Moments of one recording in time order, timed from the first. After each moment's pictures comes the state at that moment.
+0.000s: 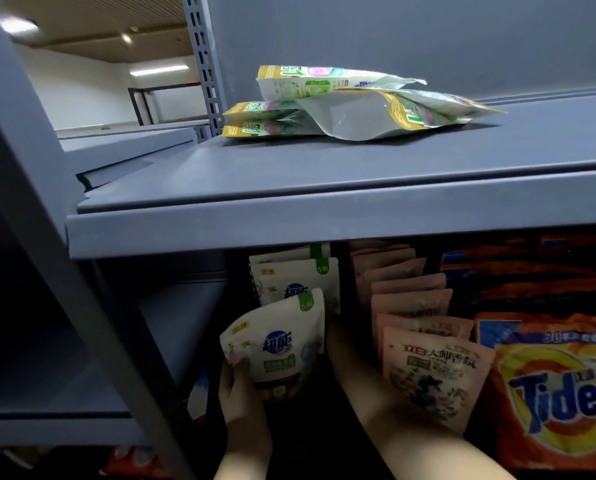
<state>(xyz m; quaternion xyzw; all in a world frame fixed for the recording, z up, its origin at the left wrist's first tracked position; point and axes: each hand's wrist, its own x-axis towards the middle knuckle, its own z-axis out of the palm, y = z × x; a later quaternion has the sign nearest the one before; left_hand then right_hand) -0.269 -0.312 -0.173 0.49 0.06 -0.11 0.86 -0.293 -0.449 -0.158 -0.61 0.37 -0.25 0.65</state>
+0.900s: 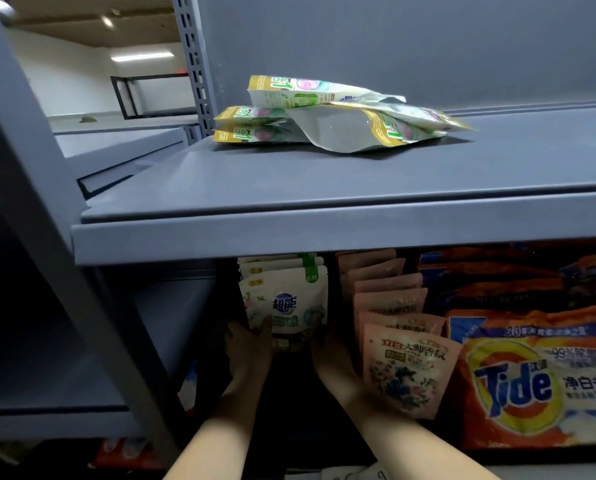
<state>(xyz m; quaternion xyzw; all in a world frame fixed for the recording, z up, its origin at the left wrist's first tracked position) -0.225 -0.350 -0.156 0.82 -0.05 -0.09 0.56 -0.327 -0.436 -0.160 -0.77 0.37 -0.19 0.48</state>
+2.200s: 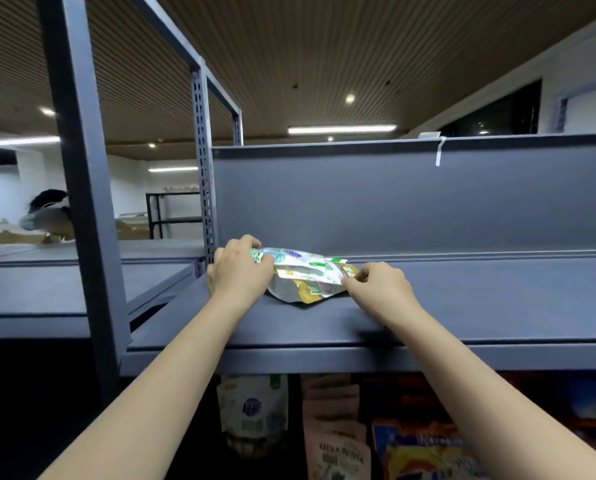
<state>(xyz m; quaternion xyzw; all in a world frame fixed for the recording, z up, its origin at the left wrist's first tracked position) -0.345 -0.355 0.203 0.84 -0.29 0.22 0.39 -0.488 -0.501 0.182 -0.85 0.34 -0.33 0.23</state>
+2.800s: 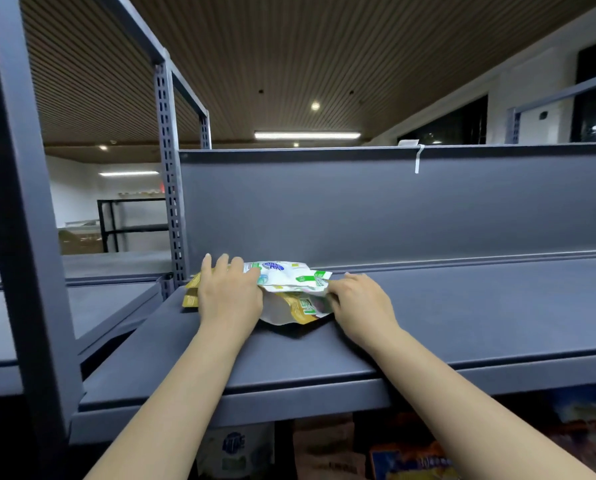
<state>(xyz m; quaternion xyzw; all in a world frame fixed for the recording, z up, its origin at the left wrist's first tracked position) -0.292 -0.390 0.176 0.83 -0.36 0.41 0.09 -0.439 -0.526 0.163 -0.90 0.27 -0.32 -0.08</state>
